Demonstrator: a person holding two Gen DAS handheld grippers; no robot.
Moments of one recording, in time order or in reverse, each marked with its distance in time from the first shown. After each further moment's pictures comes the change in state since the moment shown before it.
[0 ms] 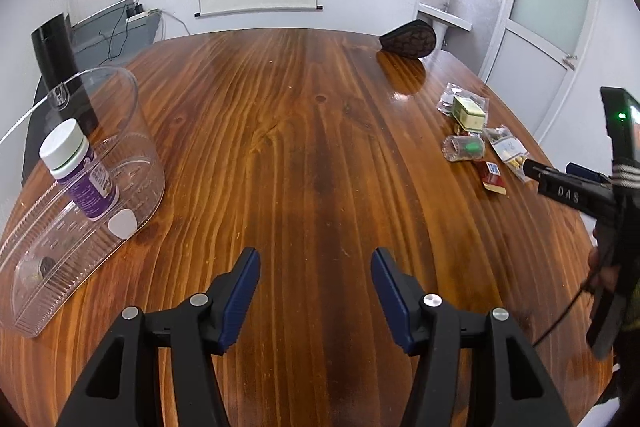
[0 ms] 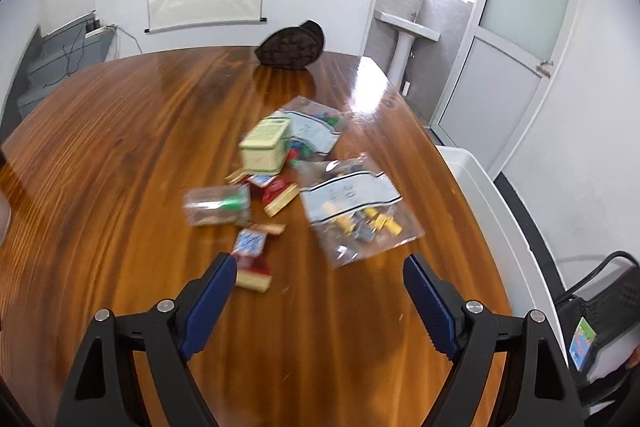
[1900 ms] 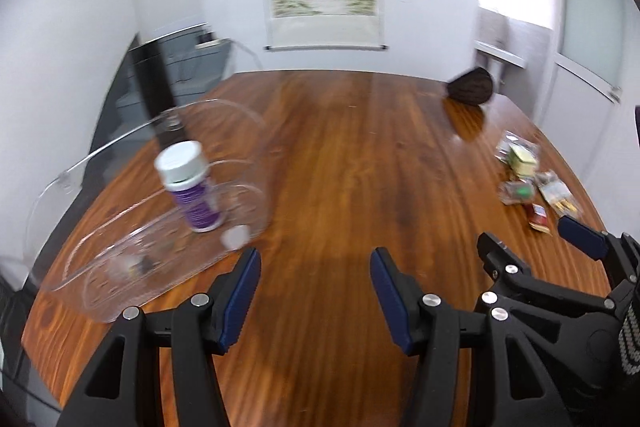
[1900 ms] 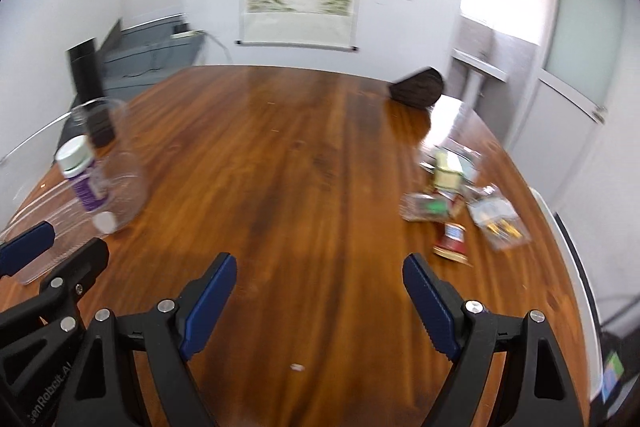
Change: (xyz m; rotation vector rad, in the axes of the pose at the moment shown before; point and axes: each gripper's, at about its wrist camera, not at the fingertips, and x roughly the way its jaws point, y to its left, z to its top) left arm -0.054 0.024 -0.002 -0.058 -0.138 0.201; right arm -0.109 0.151 -0.041 -0.110 -0.114 0.200
